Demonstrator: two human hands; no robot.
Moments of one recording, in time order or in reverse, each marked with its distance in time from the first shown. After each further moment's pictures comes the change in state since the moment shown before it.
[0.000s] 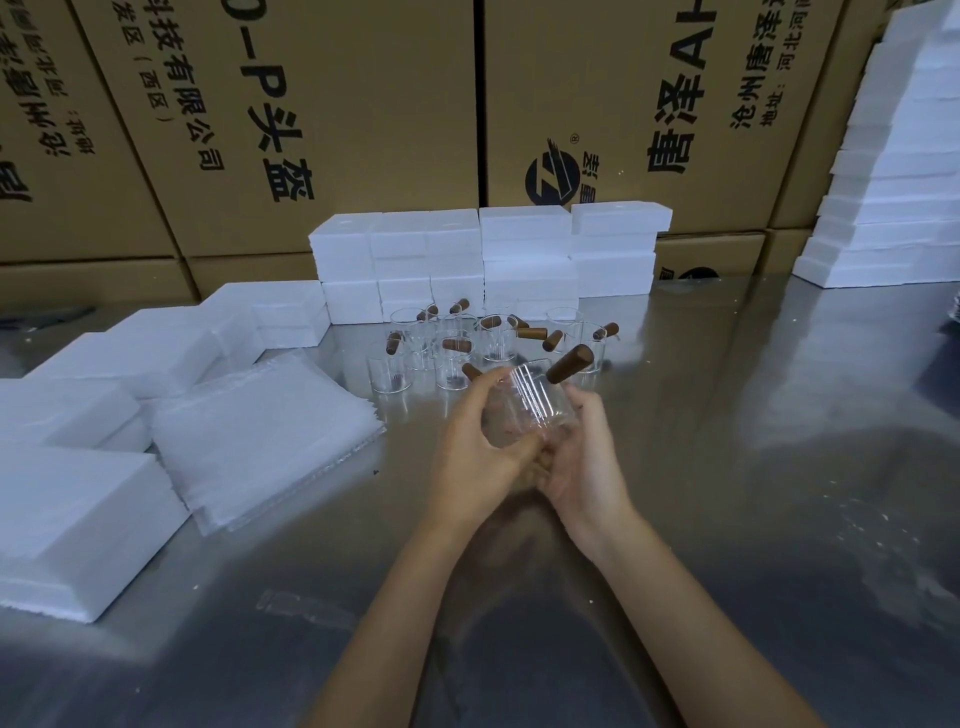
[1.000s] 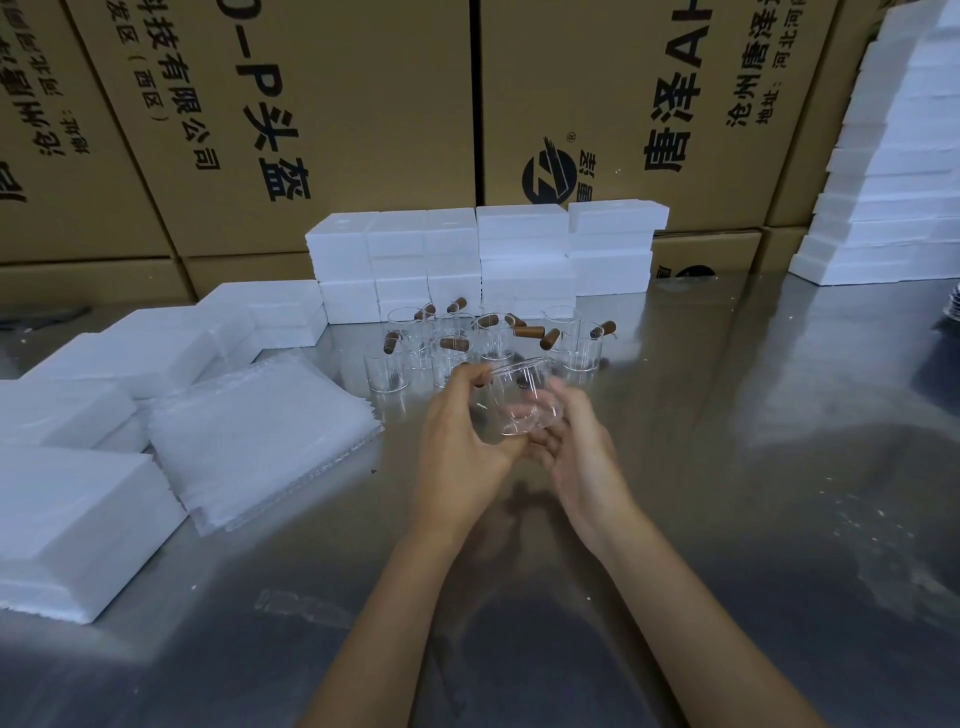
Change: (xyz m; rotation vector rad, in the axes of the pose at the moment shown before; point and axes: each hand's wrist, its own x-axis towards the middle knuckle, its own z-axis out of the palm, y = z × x) left_hand 0.002 -0.003 -0.008 0.203 0.067 0.079; right_hand 0.004 -0.002 0.003 -0.044 0.125 -0.112
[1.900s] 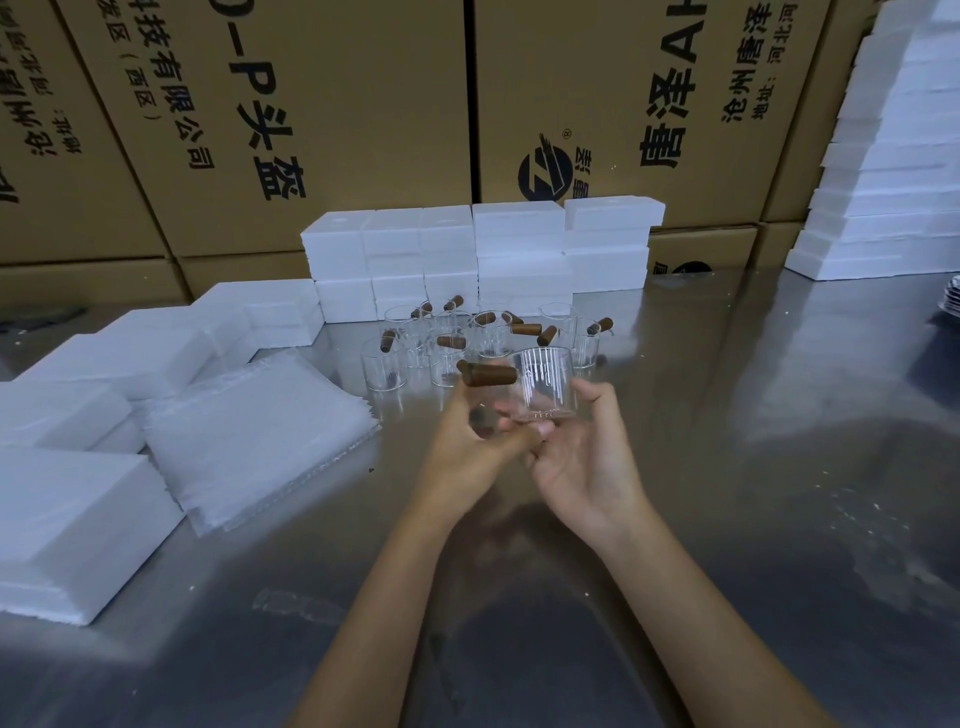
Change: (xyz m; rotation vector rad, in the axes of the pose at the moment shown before) left_hand 0.001 0.002 0.001 -0.452 -0.194 -0.198; right_hand -0.006 -0.006 -0.008 0.433 -0.303 0.139
